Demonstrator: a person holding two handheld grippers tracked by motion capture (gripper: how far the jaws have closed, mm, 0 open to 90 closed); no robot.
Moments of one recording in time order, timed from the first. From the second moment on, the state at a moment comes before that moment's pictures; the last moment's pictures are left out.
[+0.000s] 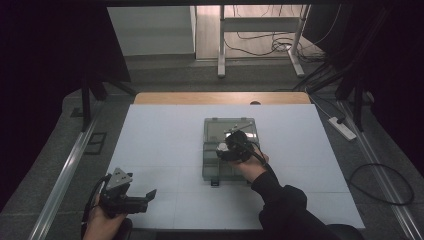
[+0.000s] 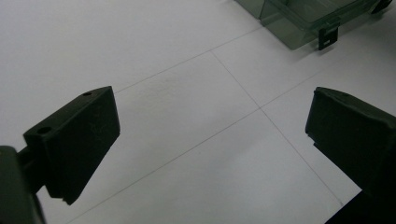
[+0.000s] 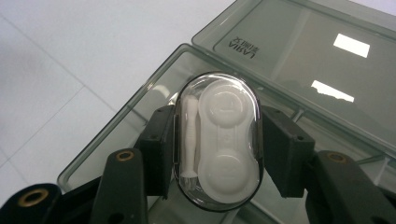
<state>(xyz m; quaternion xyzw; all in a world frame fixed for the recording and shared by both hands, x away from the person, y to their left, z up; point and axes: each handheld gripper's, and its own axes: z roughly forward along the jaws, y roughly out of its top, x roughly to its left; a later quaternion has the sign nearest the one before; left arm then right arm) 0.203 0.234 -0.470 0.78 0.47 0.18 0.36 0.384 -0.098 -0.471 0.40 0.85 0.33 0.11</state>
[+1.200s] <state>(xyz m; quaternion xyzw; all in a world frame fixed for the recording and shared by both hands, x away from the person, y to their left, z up) 0.203 0.234 -0.470 0.78 0.47 0.18 0.36 0.394 -0.086 -0.484 0.43 0.84 0.30 0.14</state>
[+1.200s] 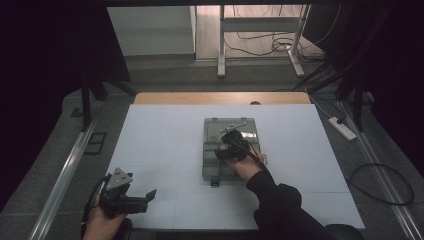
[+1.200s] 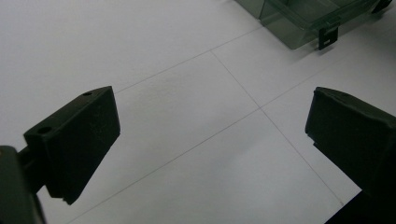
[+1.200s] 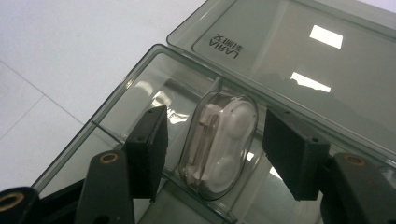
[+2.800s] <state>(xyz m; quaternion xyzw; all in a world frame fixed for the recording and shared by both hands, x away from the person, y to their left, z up) 0.203 0.234 -0.470 0.78 0.47 0.18 0.36 0.384 -0.113 -0.473 0.35 0.88 0.31 0.08</state>
